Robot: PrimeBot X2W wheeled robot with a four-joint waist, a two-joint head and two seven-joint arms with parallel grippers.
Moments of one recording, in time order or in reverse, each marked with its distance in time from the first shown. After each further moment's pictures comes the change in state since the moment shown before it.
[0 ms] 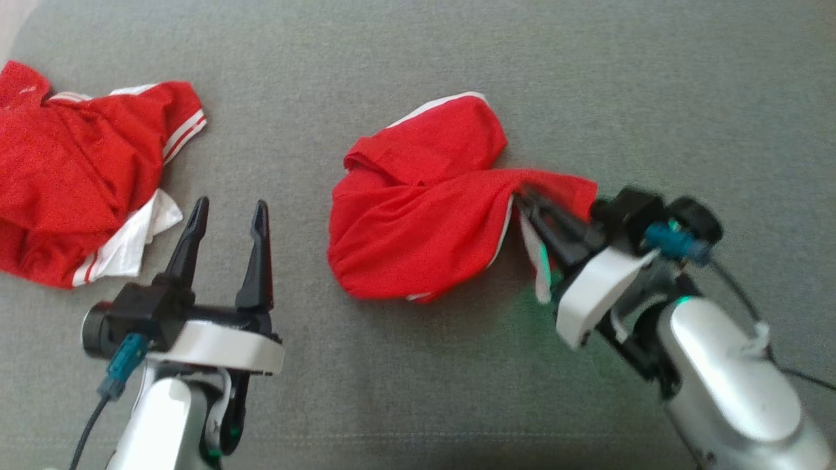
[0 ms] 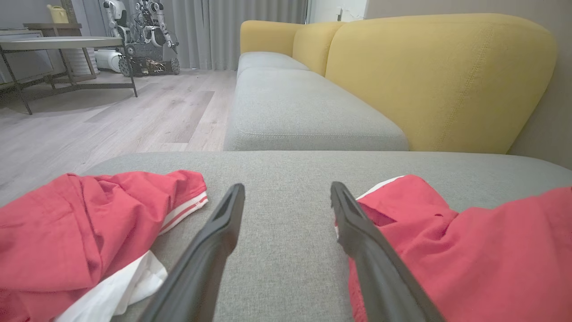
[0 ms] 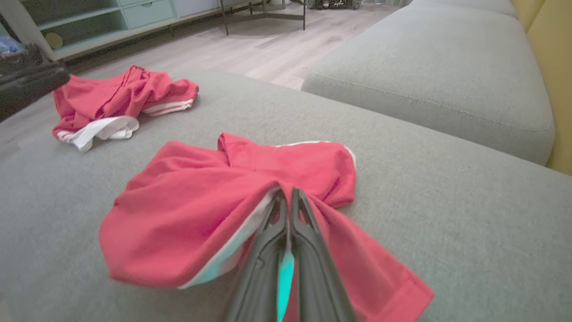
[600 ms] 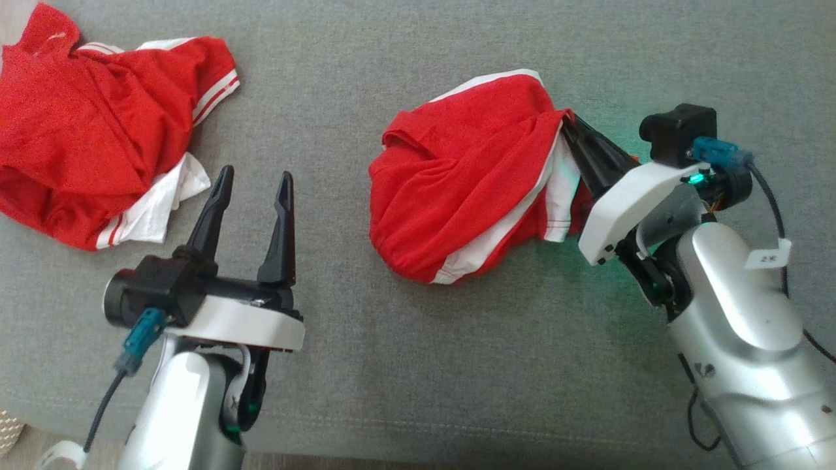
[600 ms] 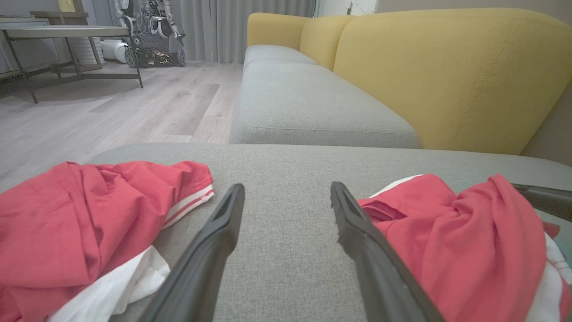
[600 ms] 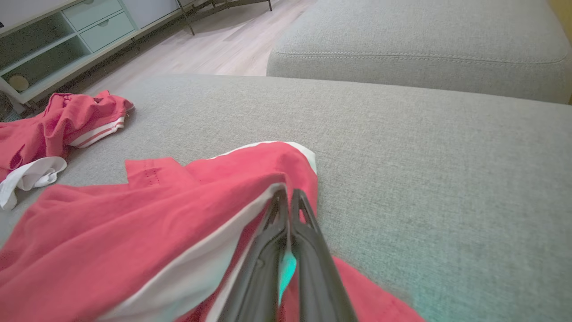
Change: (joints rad) left arm -0.078 -0.067 0.007 0.028 0.037 -0.060 0.000; right arm -0.209 0.069 -0.134 0.317 0.103 0.000 -0.042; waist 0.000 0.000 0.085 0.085
